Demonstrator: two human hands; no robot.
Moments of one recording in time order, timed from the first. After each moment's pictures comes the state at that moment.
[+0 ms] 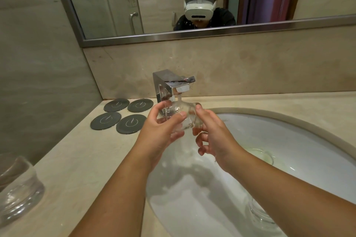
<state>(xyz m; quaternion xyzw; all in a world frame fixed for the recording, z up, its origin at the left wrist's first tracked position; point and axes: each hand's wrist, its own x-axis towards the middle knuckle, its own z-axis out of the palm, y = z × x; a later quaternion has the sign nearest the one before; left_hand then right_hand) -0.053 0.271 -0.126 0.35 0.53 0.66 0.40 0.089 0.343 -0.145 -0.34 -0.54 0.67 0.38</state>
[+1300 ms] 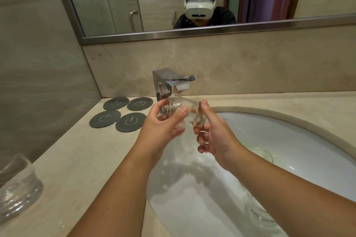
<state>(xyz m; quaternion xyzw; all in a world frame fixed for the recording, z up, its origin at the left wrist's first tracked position) -0.054 0.276 -0.129 0.38 0.53 0.66 0.38 0.091 0.344 -0.142 -0.35 -0.50 0.70 0.37</state>
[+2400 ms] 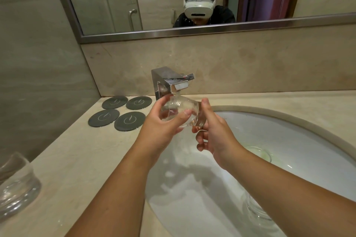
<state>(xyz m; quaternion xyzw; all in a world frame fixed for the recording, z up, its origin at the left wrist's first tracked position) -0.052 0.274 -0.128 0.43 0.54 0.63 0.35 0.090 0.341 -0.140 -0.35 -0.50 0.68 0.40</state>
